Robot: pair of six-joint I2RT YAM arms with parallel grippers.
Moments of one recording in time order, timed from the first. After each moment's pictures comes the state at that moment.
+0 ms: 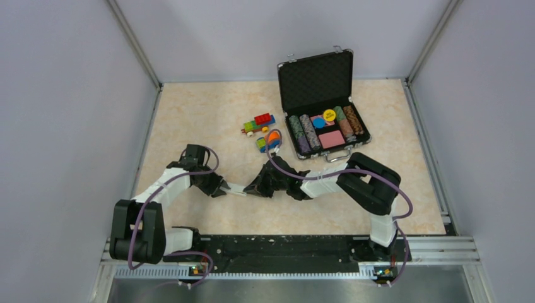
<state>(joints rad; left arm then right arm) -0.11 1.27 0.60 -0.58 0.23 -1.01 1.02 1.91 0.91 0.38 -0.12 1.40</state>
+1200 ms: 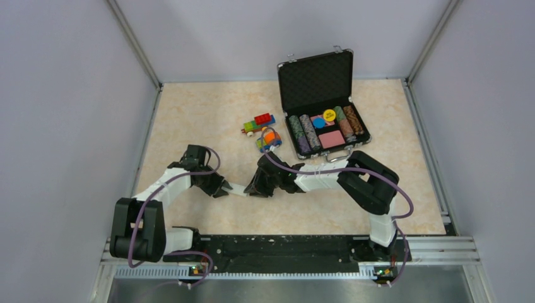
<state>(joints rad) -0.11 1.28 0.59 -0.55 0.27 -1.01 1.02 1.92 1.06 0.05 -0.09 1.33</state>
